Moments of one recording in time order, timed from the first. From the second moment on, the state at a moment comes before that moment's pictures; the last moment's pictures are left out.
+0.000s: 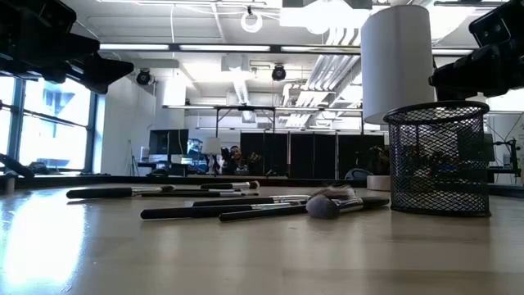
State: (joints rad) left arm -0.16 0.01 0.01 0.02 -0.06 0.02; right arm 0.10 0.02 0.08 -0.21 0.06 -0.05
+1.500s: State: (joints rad) left arm -0.16 0.85 0.67 -0.77 -0.50 -0.92; right arm 0.10 0.02 0.08 -0.21 0.06 -0.05
